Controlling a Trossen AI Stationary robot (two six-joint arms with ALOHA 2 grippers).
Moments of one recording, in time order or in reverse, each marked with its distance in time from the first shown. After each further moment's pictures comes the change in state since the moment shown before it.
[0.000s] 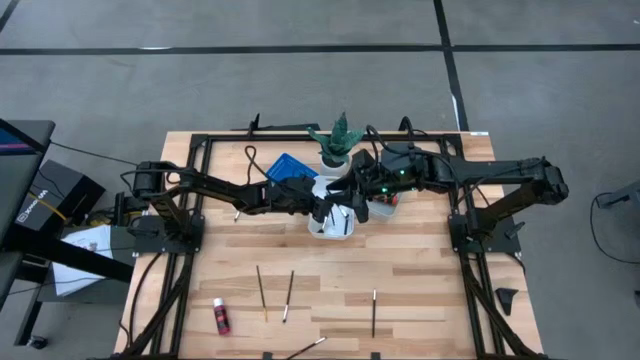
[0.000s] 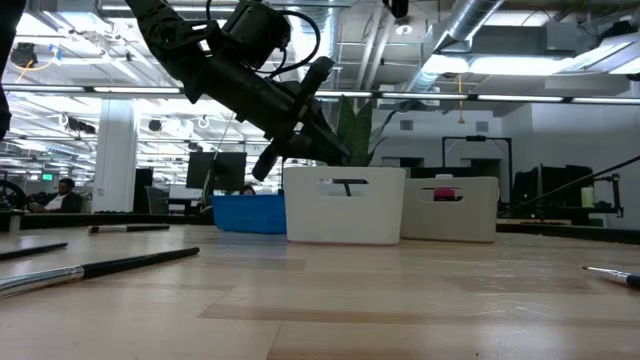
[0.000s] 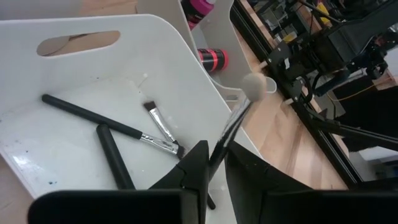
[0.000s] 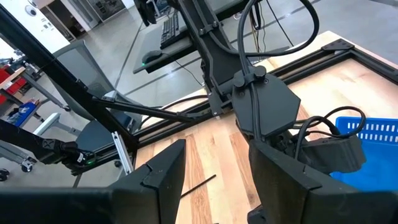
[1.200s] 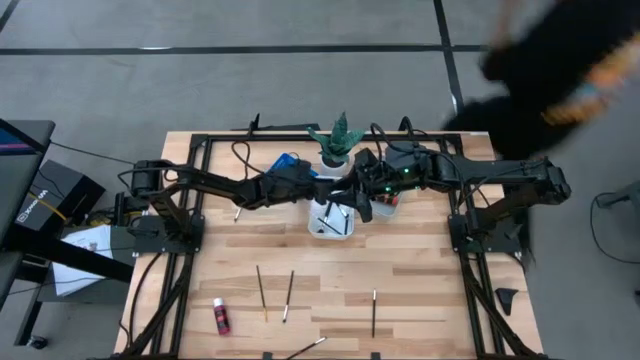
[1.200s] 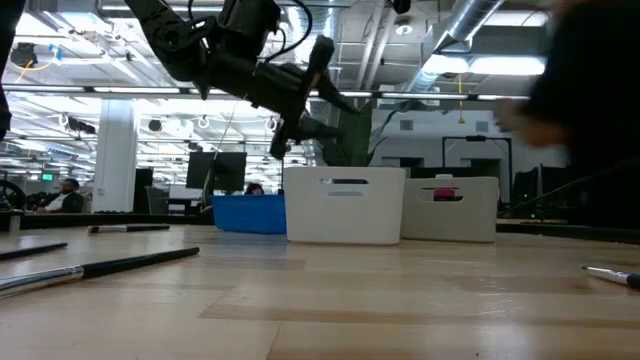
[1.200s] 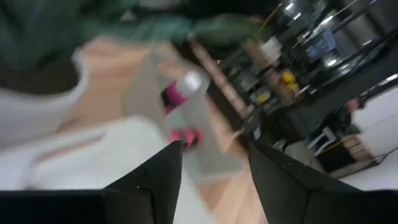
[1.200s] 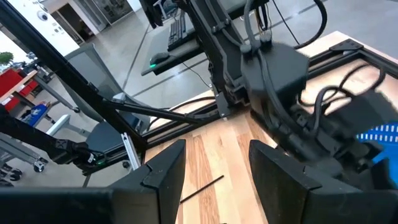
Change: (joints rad) left arm 0.047 -0.016 0.000 0.224 -0.090 0.000; right arm -0.001 -0.019 0.000 0.000 -0.026 0.016
